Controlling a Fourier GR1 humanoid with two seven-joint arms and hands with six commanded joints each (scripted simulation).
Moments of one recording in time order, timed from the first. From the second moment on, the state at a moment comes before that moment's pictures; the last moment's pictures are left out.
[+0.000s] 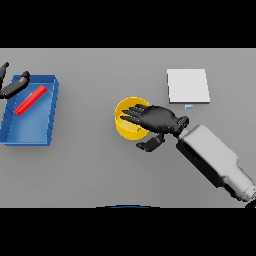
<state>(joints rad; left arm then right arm) -0.46 0.52 0.07 -1.19 -0.20 -0.16 0.44 -0.60 -0.35 0.64 -1.28 0.85 0.40 -0.19</state>
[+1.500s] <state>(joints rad) -0.46 0.53 0.06 -1.18 -0.21 -0.18 0.42 -0.72 -0.35 0.67 -1.19 0.83 0.53 -0.19</state>
